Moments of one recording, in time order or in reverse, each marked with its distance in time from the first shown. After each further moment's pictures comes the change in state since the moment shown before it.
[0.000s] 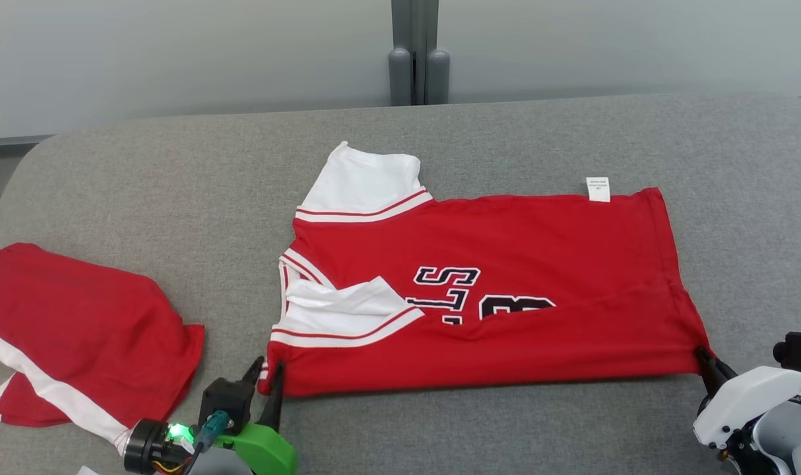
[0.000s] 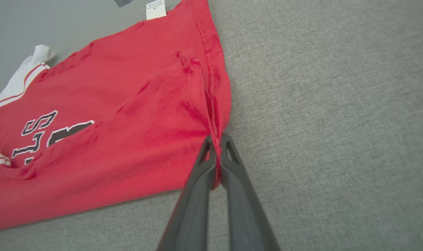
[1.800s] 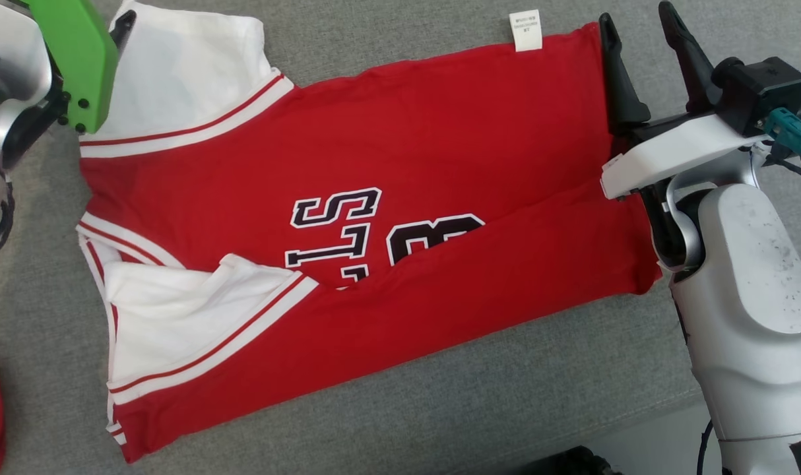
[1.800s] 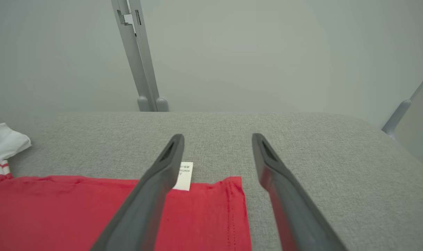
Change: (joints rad) left arm -1.138 0.440 -0.573 0.171 -0.582 -0.116 0.594; right arm -0.609 0.070 0.222 -0.055 -0.313 -0.001 -0.331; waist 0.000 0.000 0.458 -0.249
